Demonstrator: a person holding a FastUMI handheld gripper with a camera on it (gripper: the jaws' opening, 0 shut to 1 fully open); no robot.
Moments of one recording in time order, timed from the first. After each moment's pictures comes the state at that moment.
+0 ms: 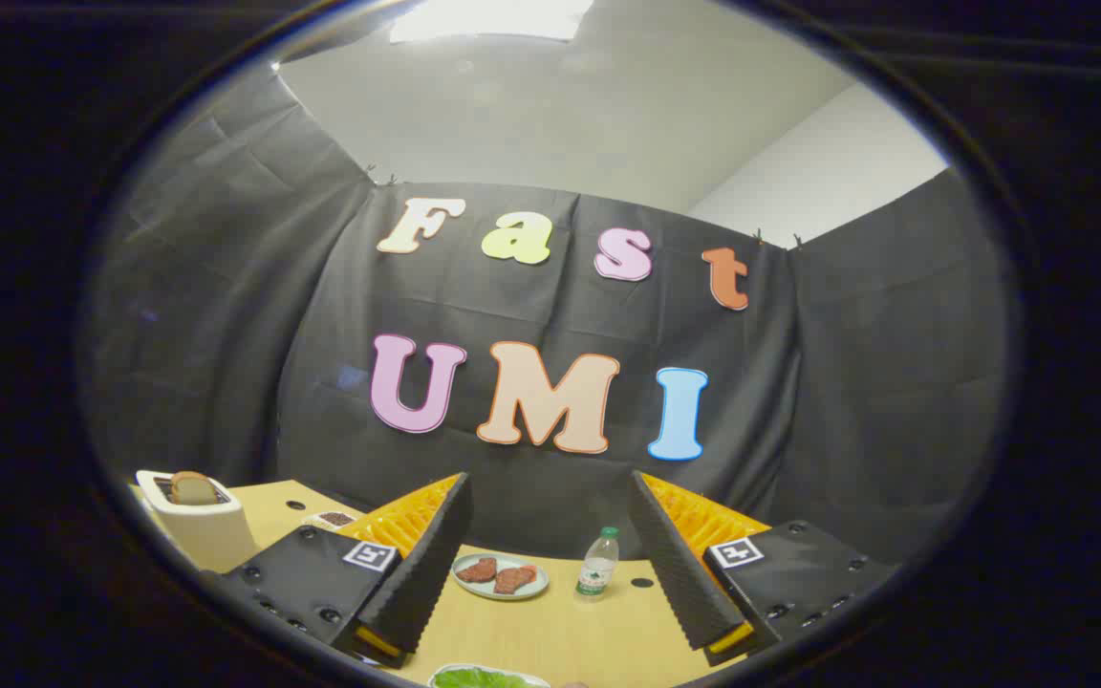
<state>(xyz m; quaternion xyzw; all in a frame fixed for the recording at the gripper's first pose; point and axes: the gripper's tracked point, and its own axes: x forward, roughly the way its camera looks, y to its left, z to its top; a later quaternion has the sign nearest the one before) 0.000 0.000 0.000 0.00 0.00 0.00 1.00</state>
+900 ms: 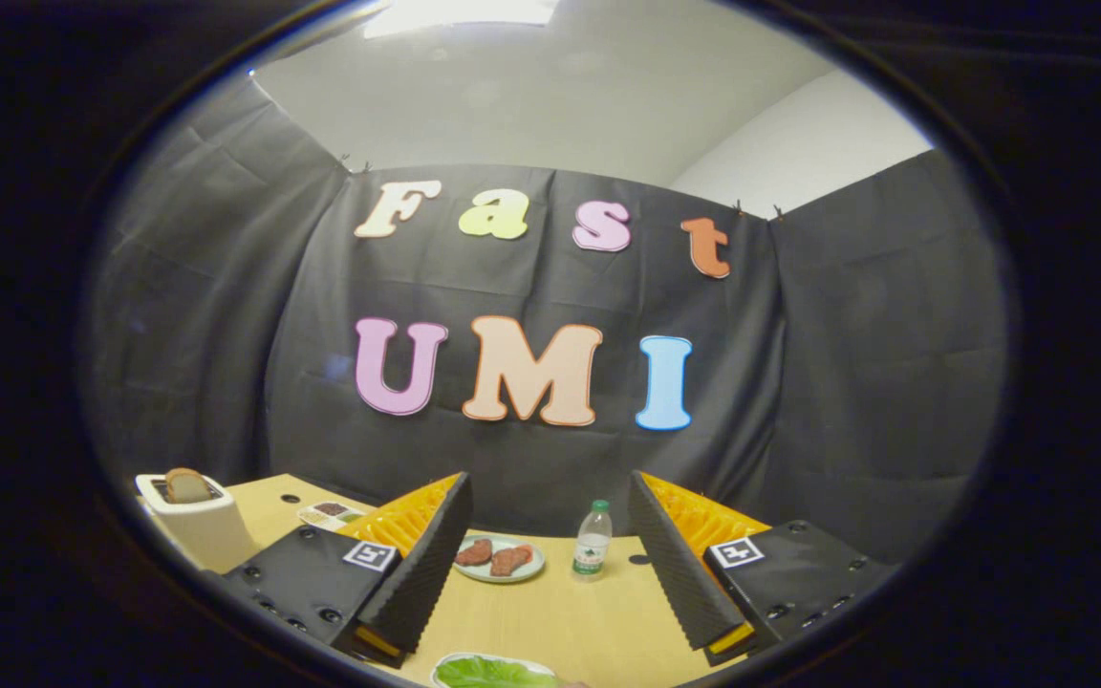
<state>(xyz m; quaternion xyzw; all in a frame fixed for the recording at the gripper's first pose) -0.002 -0.028 -0.030 0.03 0.04 -0.03 1.00</state>
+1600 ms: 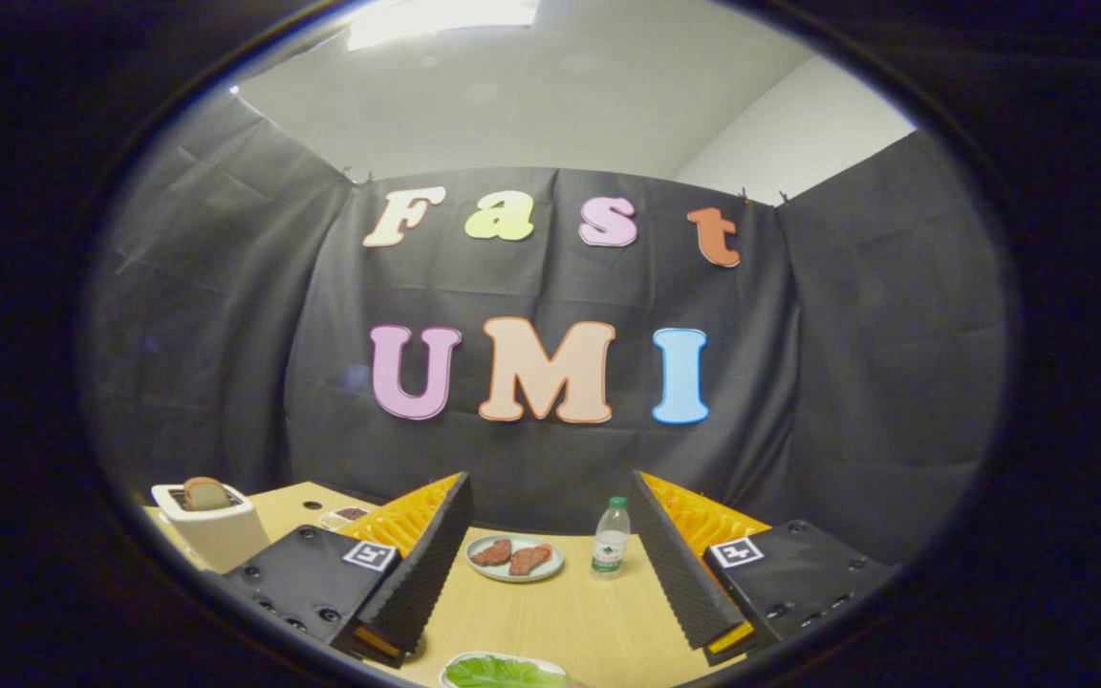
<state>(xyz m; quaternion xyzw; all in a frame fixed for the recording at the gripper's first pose) -0.003 -0.023 -0.032 0.05 0.03 0.02 1.00</state>
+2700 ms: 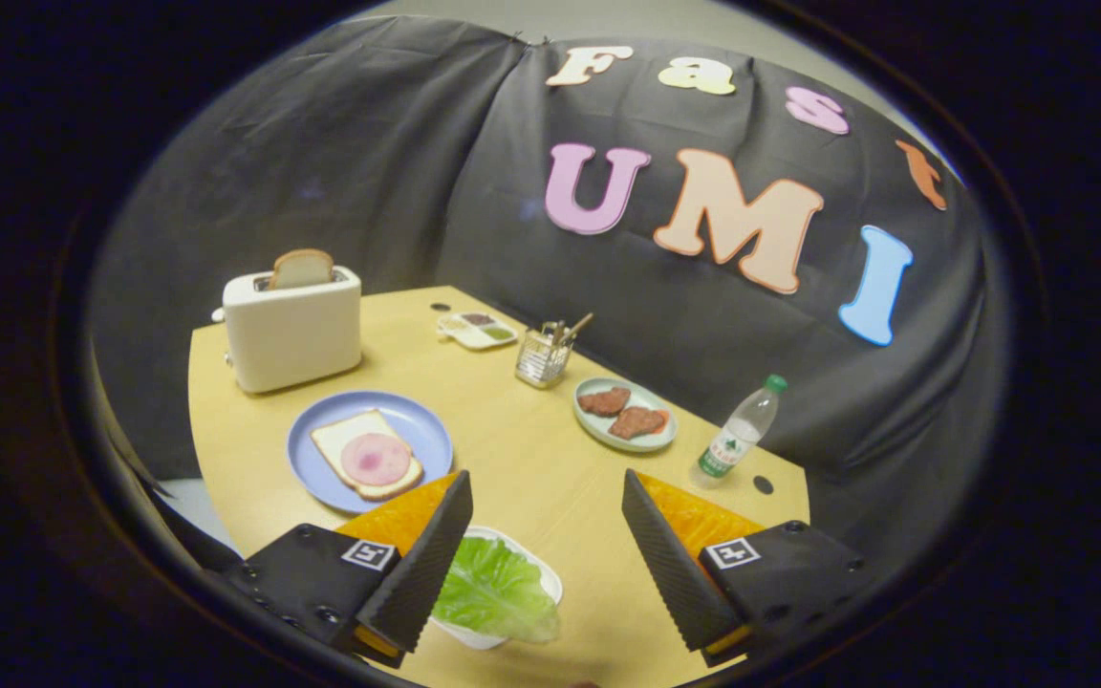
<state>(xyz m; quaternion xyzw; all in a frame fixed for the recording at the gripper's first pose) -0.026 0.045 -0.235 -0.10 0.28 0.31 0.90</state>
